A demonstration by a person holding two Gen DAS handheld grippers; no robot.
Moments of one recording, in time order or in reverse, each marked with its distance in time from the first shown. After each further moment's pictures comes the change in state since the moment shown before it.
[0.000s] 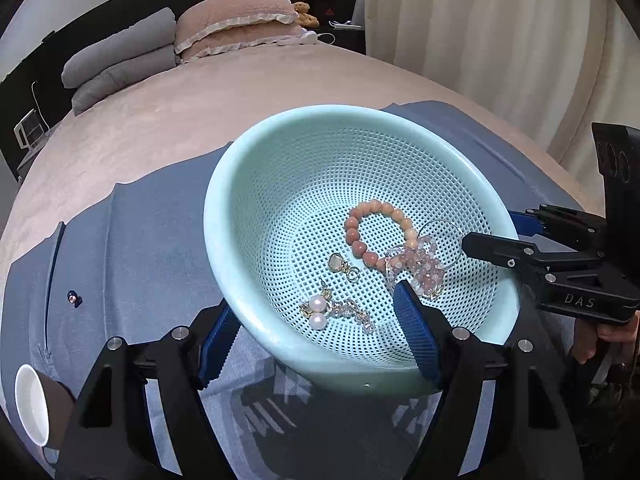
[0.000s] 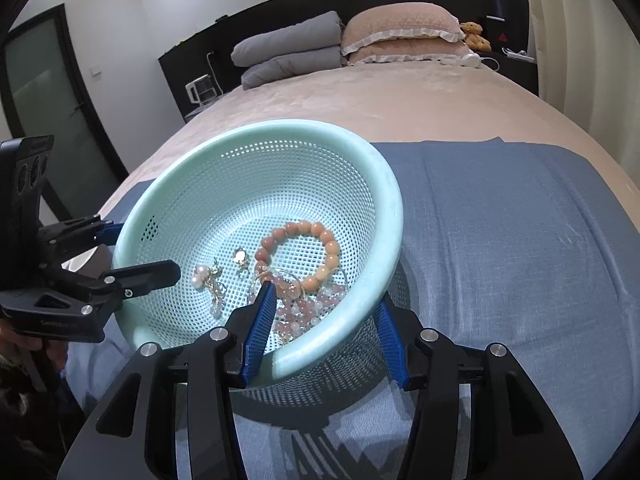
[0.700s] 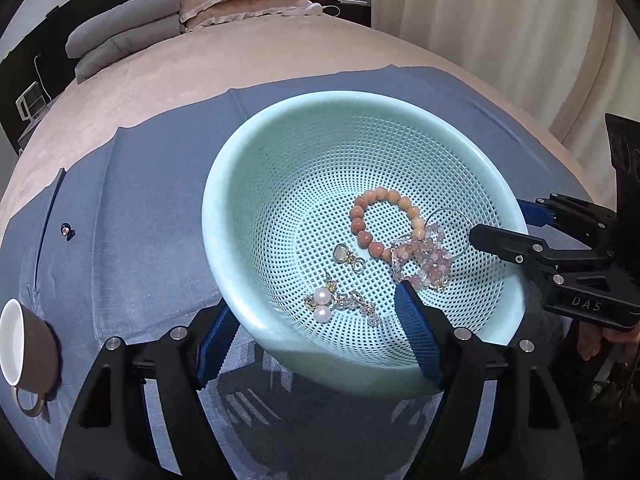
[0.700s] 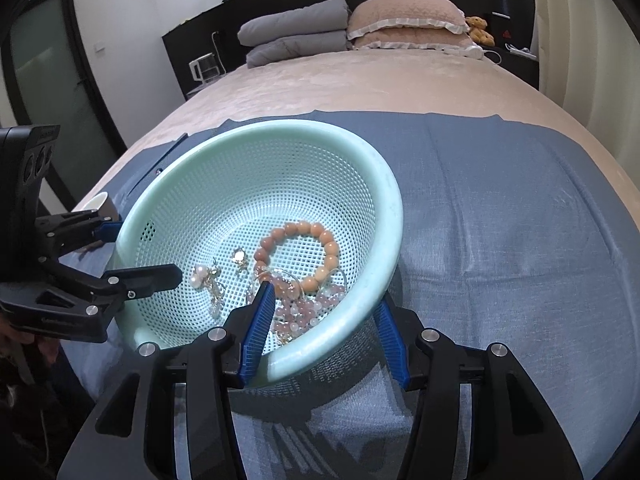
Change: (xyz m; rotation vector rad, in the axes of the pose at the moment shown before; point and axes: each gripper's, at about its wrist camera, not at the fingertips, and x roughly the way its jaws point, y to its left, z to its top) left arm 0.007 -0.001 -0.044 -0.039 0.093 0.000; right arm -0.004 0.019 -0.038 -0.031 0.056 -0.022
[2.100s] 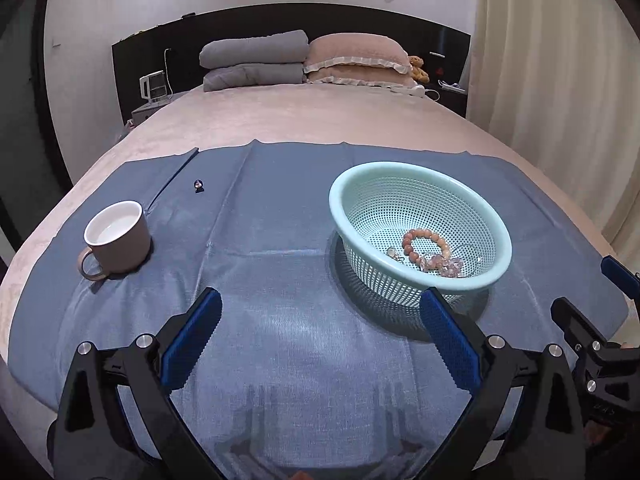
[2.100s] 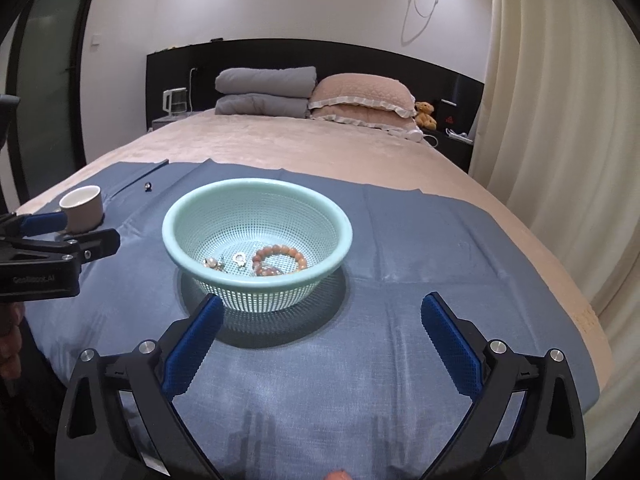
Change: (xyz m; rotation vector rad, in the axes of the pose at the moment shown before) left arm -0.112 -0.023 -0.087 -0.294 -0.279 0.285; right arm -0.119 0.060 -0.065 -0.117 -0.254 -0.306
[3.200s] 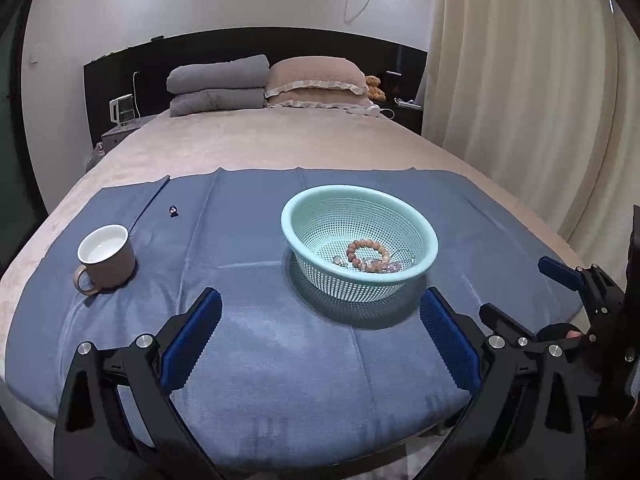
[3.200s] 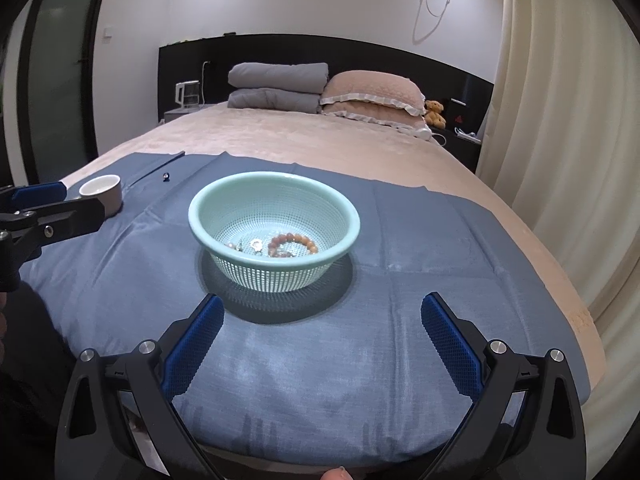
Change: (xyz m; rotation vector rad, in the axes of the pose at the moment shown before) left arm -0.063 -0.013 -0.009 0.051 -0.089 -0.109; right arm -0.023 0.003 -0.004 -0.038 0.016 0.017
